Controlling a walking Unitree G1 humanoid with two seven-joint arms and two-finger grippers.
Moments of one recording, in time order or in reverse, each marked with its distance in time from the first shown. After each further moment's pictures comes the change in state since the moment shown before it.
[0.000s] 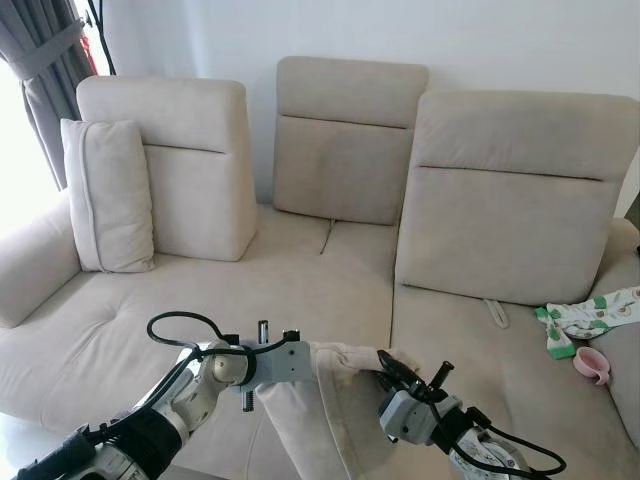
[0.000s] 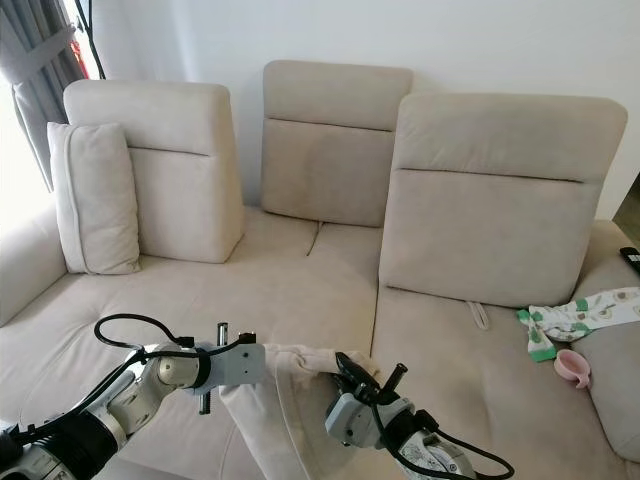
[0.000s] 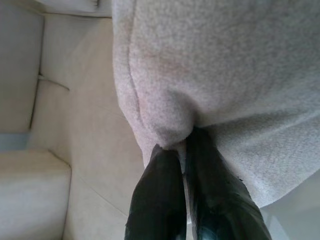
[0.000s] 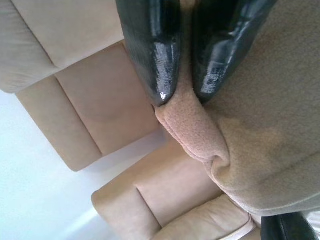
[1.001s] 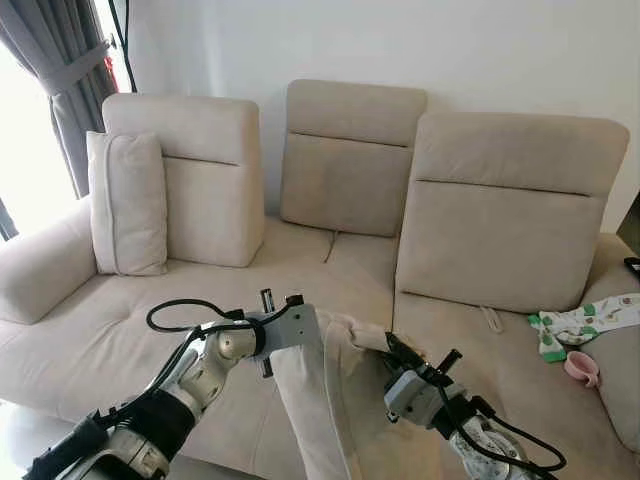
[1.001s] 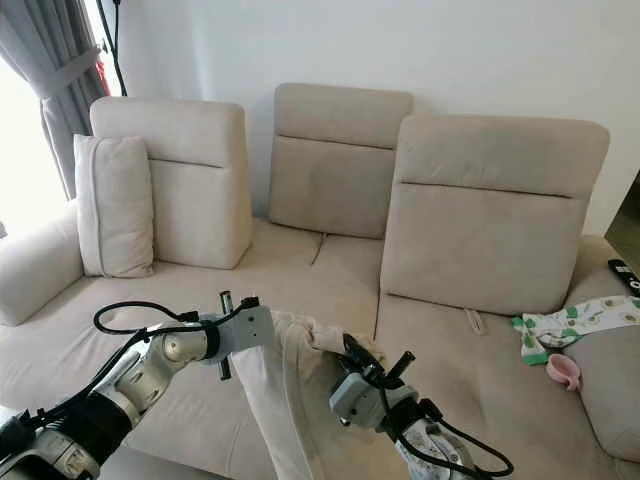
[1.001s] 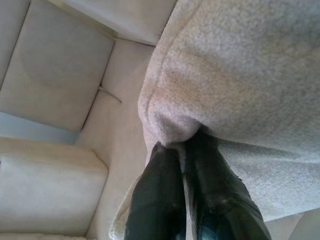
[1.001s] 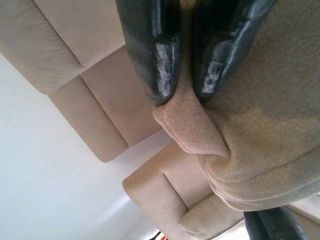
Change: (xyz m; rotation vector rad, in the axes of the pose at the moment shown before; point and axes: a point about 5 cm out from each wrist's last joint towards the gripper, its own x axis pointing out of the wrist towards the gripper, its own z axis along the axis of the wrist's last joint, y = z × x) left arm -0.001 0.030 0.019 -0.097 -0.114 0.183; right arm 0.005 -0.014 0.004 0.057 0.005 -0.100
